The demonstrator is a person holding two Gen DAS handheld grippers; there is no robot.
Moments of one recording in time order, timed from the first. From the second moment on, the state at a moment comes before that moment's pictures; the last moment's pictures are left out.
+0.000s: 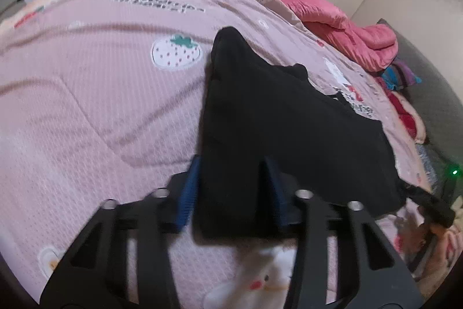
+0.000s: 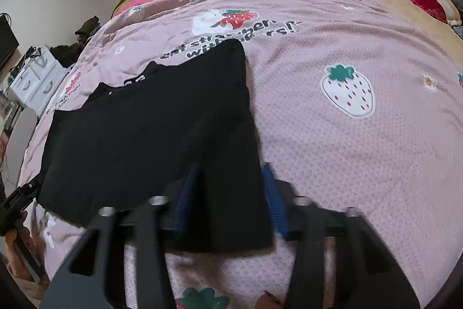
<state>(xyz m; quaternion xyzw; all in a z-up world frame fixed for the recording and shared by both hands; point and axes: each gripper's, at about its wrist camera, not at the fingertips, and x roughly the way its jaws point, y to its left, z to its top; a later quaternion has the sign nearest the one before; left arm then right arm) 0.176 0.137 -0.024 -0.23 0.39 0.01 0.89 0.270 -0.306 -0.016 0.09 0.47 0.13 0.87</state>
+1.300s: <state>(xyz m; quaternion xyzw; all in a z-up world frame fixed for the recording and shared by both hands) 0.134 0.132 0.005 -0.16 0.37 0.08 0.91 0.206 -0.301 0.006 0.09 0.40 0.13 0.90</state>
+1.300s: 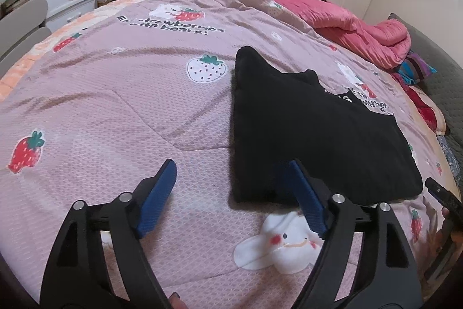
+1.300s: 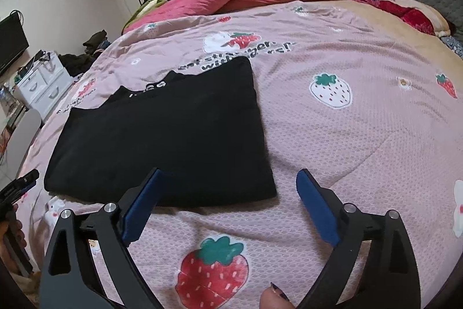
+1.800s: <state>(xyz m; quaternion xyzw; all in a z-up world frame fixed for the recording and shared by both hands) 0.125 0.130 0.009 -0.14 0.38 0.09 0.91 0.194 -0.267 0.021 0.05 0.36 0.17 0.92</state>
